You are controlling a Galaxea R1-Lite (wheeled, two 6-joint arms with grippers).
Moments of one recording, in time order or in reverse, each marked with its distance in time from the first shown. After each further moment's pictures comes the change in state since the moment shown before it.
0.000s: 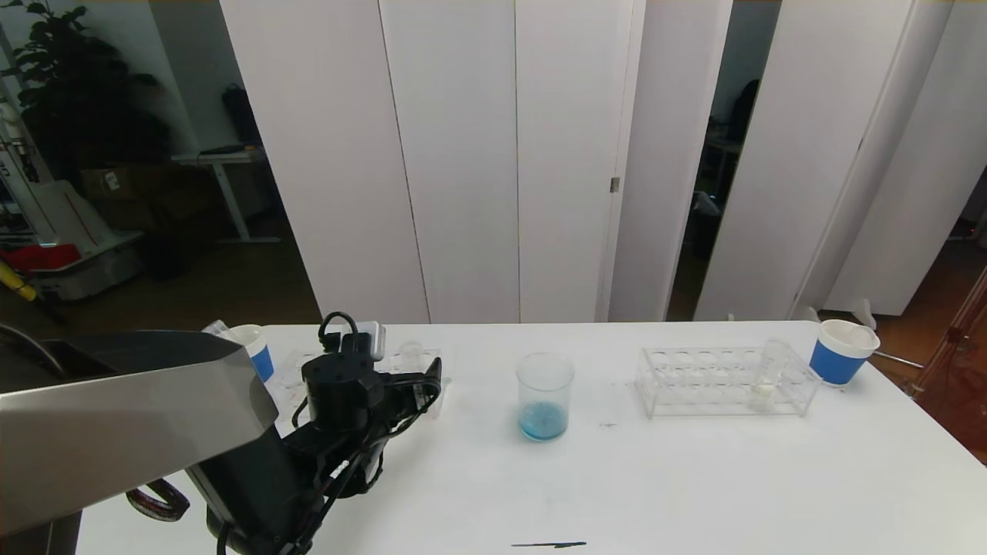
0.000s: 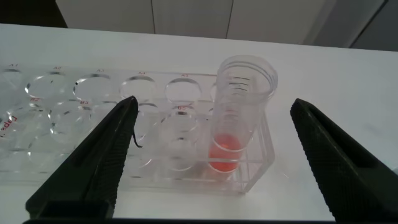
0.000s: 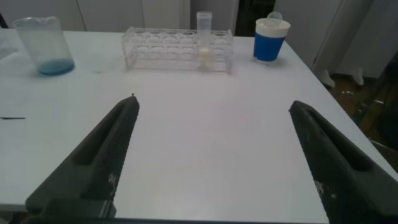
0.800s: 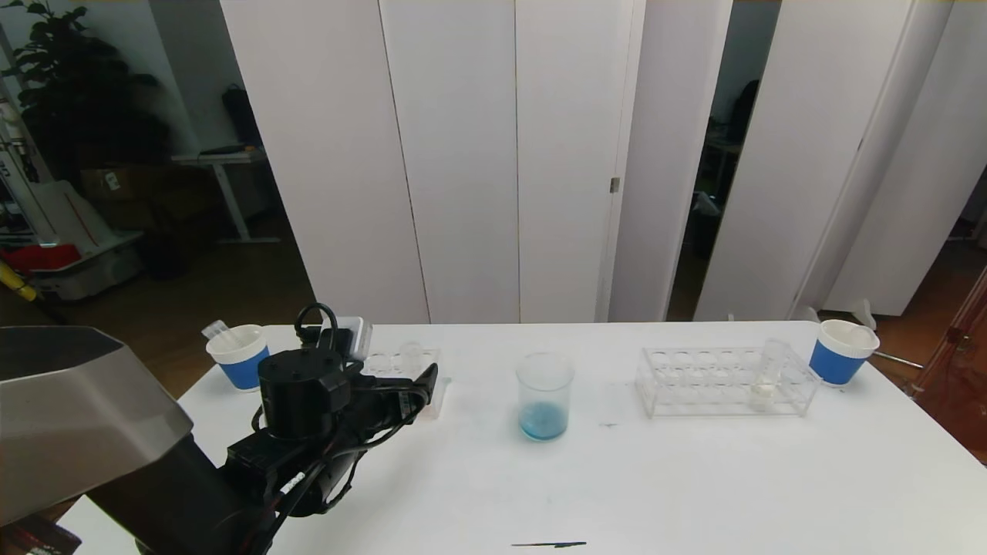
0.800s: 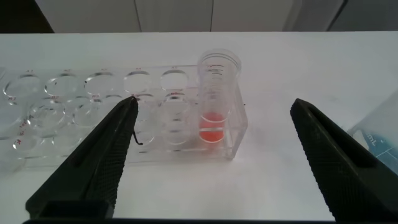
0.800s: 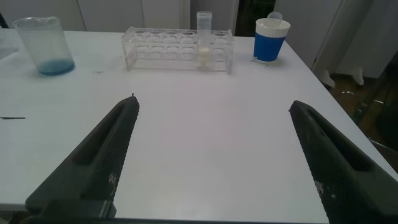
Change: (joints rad) left arm -0.014 -0.170 0.109 0.096 -0.072 0.031; right arm 0.000 0.000 0.000 0.000 0.000 0.000
